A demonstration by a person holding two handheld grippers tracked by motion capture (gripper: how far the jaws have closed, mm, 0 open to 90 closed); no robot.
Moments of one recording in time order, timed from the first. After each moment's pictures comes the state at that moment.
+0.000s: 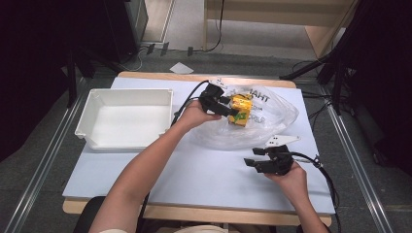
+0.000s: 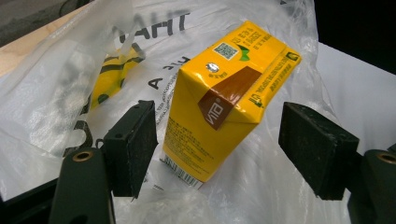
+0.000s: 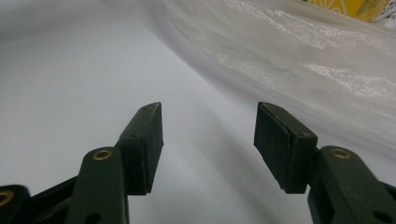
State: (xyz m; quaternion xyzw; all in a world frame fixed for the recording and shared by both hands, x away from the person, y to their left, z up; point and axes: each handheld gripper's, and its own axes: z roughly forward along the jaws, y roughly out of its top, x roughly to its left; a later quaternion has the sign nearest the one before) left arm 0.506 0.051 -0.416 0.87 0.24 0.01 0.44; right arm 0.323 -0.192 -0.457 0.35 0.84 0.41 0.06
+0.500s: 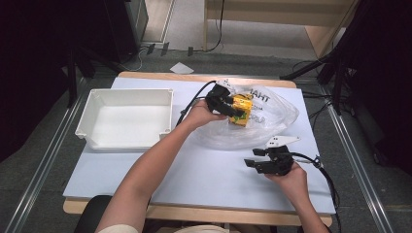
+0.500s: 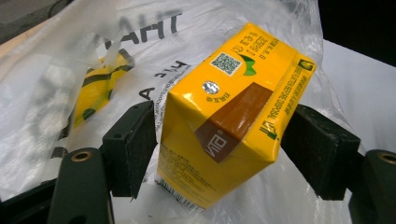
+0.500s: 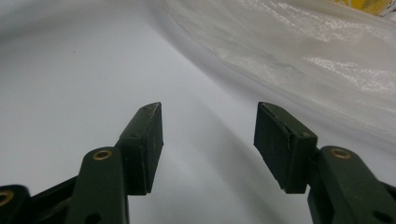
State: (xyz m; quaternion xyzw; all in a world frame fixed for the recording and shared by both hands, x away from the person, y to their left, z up) left arm 0.514 0.033 -0.426 0.87 0.21 0.01 0.44; right arm 0.324 -0.192 -0.460 0.35 0.84 0.41 0.06
